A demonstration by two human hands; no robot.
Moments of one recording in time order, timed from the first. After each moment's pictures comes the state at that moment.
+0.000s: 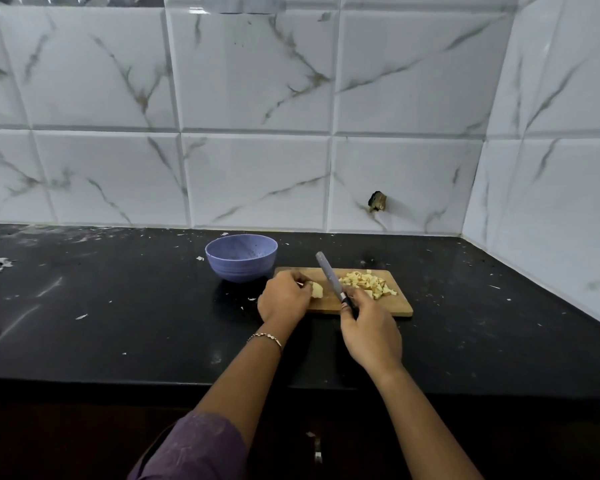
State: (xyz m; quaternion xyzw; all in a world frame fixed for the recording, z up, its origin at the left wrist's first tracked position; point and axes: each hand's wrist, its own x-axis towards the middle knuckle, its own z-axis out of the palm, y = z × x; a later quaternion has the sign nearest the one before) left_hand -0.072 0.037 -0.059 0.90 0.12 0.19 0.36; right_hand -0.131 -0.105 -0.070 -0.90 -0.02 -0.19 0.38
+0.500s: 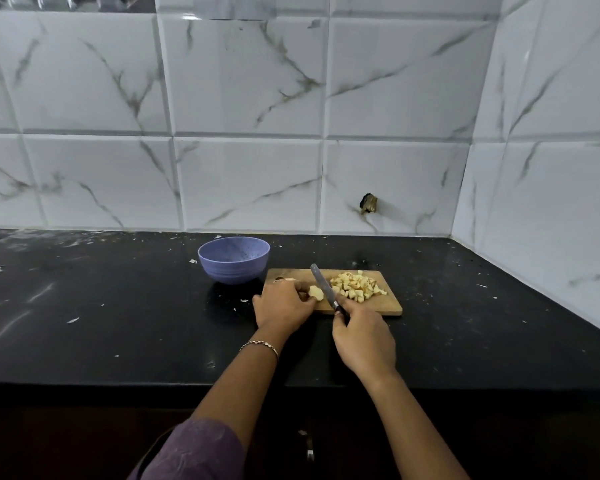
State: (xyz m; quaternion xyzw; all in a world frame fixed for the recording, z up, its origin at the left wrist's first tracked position) left_hand -0.079 0.030 -0.069 0.94 0.07 0.20 0.27; right_hand -0.145 -0.108 -0.069 -0.92 -0.01 -0.19 0.34
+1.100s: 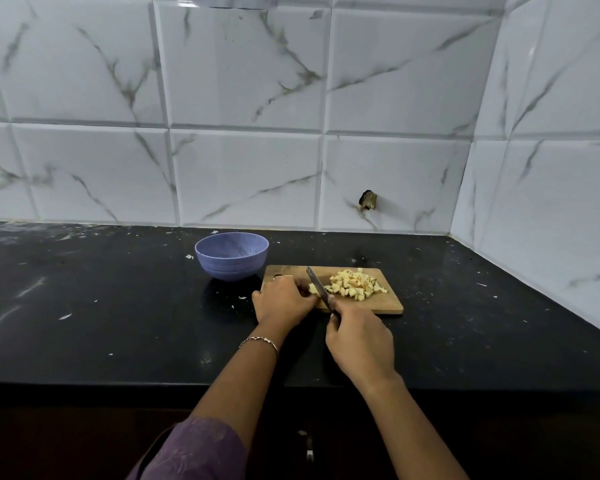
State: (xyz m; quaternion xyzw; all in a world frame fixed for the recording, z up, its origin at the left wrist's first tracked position) left_hand -0.068 0.032 -0.071 0.94 0.07 0.19 0.28; right_hand -0.149 -0.102 -0.067 -0.94 -0.06 -0.24 0.24
